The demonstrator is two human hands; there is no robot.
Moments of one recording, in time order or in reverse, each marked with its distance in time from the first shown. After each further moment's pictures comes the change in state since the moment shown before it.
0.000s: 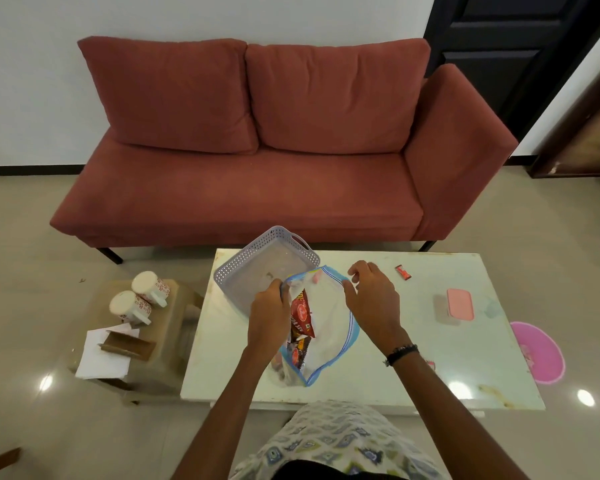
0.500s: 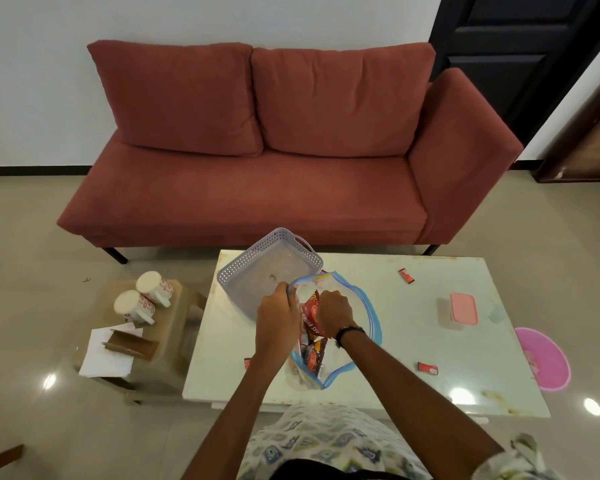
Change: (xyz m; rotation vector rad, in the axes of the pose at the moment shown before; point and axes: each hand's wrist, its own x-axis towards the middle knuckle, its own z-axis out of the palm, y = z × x) left_hand -0.011 0.009 0.003 -0.018 0.061 0.001; right_hand 0.004 -0.026 0.061 -0.194 -0.477 -0.007
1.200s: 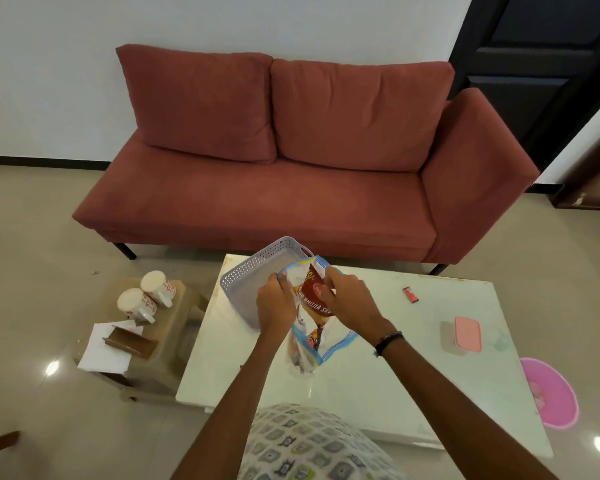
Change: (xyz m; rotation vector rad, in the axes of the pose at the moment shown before) left_hand 0.050 0.014 0.019 -0.152 0.132 -0.249; right_hand 0.002 0.014 -0.069 0.096 0.214 -0.317
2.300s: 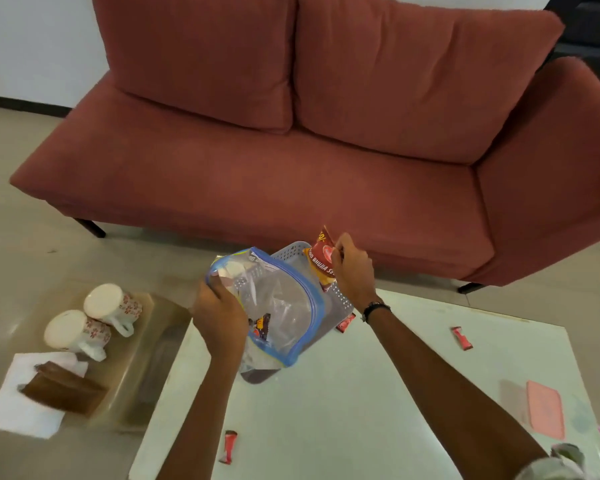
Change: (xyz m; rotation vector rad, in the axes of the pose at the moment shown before) left_hand 0.220 -0.098 0.033 -0.144 0.400 -0.200; right_hand 0.291 0.070 0.153 0.115 0.231 0.103
